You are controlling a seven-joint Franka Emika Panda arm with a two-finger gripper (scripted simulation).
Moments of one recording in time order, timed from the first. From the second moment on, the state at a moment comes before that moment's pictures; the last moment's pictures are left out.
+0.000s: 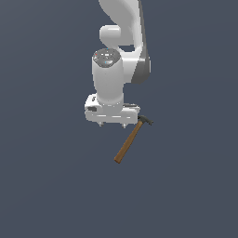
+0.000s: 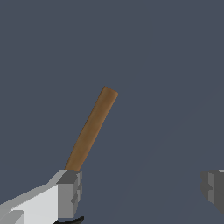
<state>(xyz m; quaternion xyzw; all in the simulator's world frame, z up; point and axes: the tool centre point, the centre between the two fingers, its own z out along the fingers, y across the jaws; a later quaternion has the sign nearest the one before) 0.001 -0.027 0.184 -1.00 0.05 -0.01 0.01</state>
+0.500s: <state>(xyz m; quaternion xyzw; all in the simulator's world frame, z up) 0.001 -0.057 0.180 -1.00 0.08 -0.01 0.00</state>
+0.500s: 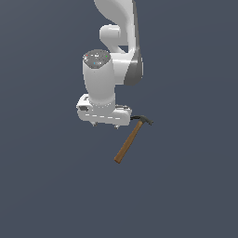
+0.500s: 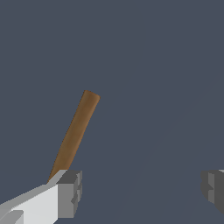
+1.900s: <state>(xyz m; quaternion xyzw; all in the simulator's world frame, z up) -0.023 0.007 0.118 -0.98 0.22 -0.01 0.00</state>
